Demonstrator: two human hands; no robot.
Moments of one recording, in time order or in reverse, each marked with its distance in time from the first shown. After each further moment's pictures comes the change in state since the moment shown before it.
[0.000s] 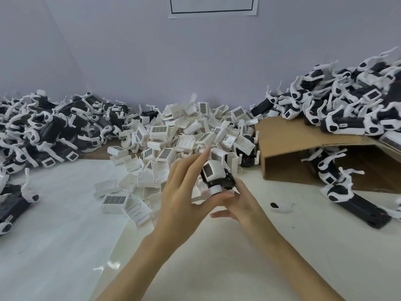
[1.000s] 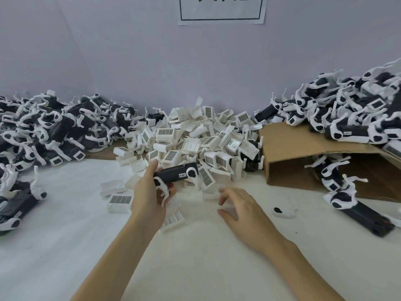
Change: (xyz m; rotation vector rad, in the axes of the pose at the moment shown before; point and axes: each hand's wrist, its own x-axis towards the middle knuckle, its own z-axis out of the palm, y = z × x) left_hand 0.019 -0.046 -0.034 -0.914 0.441 -1.441; right_hand 0.016 0.029 -0.023 -1.070 0.016 -0.226
